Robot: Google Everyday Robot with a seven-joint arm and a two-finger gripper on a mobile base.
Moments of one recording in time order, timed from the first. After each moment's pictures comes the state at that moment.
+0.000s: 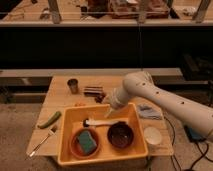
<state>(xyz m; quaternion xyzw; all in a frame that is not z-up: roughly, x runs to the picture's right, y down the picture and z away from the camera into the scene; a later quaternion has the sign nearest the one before) 0.008 0.103 0.749 -0.27 -0.26 0.02 0.92</state>
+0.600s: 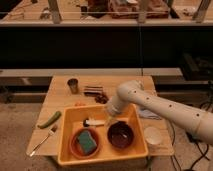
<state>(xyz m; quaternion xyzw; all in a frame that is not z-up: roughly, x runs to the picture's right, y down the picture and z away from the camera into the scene) 0.005 0.156 0.804 -0.31 -0.23 -0.02 0.92</state>
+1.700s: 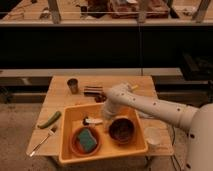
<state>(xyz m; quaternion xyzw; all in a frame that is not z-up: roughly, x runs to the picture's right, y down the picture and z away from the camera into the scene) -0.011 0.183 0.843 -0.34 -0.20 -0.07 0.92</state>
